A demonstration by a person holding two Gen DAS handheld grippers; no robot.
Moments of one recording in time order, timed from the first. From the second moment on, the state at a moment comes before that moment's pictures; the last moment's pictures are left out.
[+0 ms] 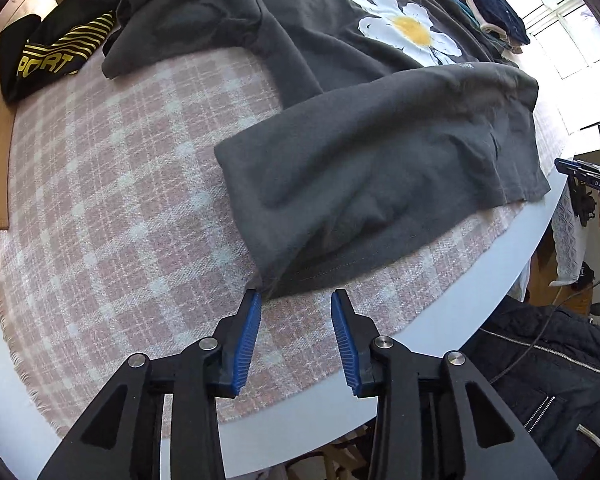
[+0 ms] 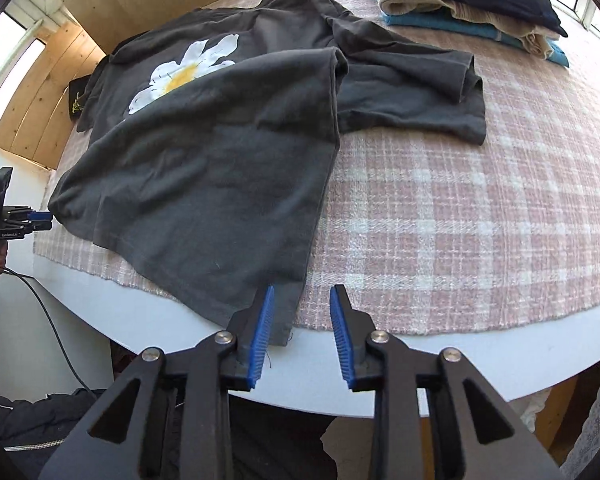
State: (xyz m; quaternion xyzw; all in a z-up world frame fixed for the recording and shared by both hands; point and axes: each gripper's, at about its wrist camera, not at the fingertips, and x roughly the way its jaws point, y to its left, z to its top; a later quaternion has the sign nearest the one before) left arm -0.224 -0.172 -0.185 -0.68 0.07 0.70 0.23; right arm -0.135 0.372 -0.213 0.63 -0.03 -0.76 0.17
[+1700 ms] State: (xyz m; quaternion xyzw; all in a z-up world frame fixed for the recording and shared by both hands) left arm -0.124 -0.186 -0.174 -0.66 0.08 0.71 0.23; right arm -0.025 0.419 -0.178 0.71 0.02 -0.69 0.11
